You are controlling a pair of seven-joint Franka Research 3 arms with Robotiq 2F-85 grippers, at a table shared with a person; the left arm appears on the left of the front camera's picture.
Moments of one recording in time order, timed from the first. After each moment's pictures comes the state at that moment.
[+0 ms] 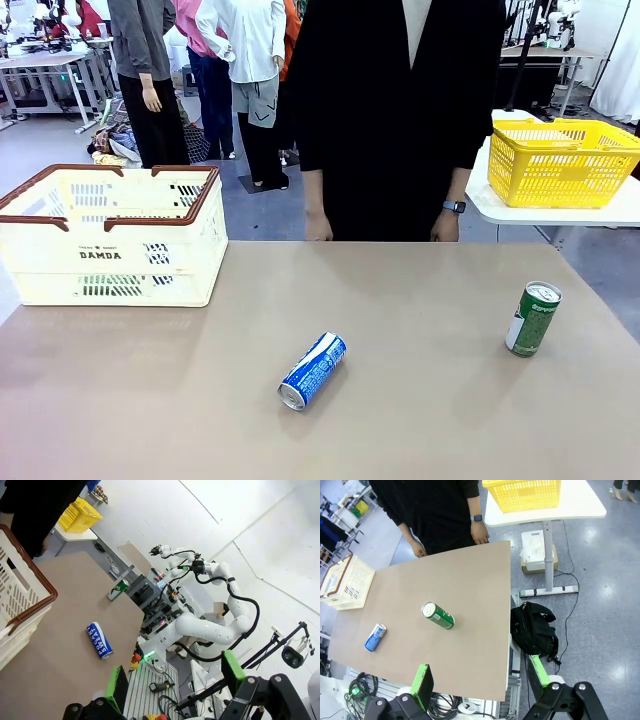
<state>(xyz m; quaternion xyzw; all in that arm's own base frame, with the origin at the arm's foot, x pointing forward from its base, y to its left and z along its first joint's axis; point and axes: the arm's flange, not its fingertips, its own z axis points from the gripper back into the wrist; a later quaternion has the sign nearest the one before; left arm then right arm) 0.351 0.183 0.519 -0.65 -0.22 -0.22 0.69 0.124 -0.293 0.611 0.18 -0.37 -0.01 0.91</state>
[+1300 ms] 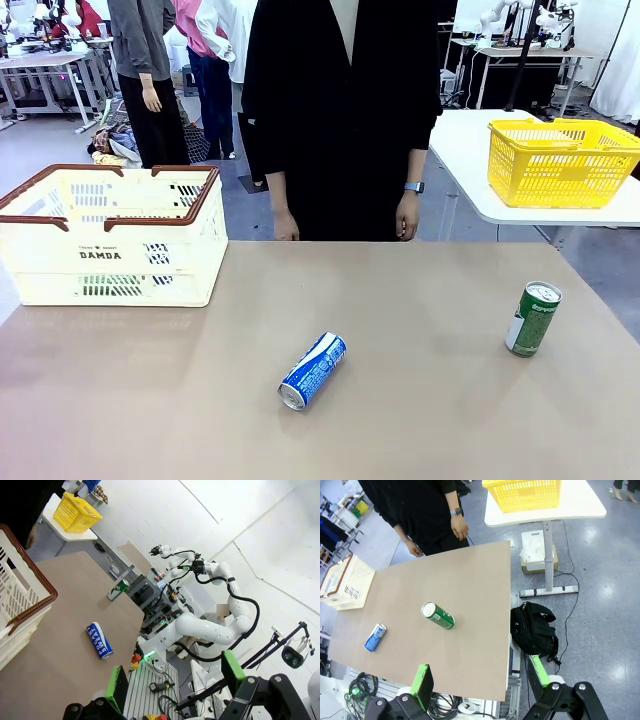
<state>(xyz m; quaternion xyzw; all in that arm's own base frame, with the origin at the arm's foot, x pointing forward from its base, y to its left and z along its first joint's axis) 0.351 0.183 0.519 -0.65 -0.22 -0.22 0.69 0.124 -0.293 0.611 0.18 -0.37 -0.01 0.91</state>
